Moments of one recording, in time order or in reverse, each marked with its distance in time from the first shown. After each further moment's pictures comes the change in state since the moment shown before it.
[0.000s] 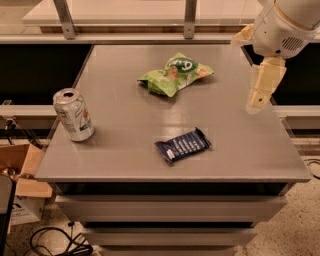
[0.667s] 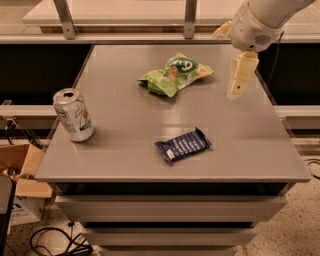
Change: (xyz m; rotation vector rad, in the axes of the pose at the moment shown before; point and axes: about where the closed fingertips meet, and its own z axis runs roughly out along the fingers) arm -0.011 -0.068 0.045 0.025 -0.056 -0.097
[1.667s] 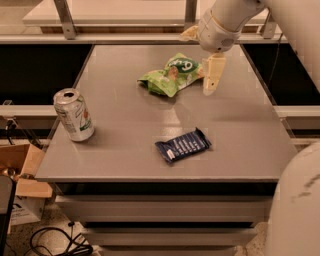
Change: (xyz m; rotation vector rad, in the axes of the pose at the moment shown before) arm -0.044 -0.044 0.059 -0.024 -0.069 -0.239
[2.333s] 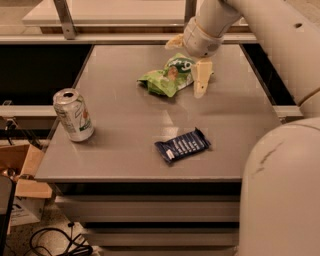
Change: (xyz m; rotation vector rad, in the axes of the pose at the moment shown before) arm -0.014 -0.014 0.041 -0.068 -0.038 -0.106
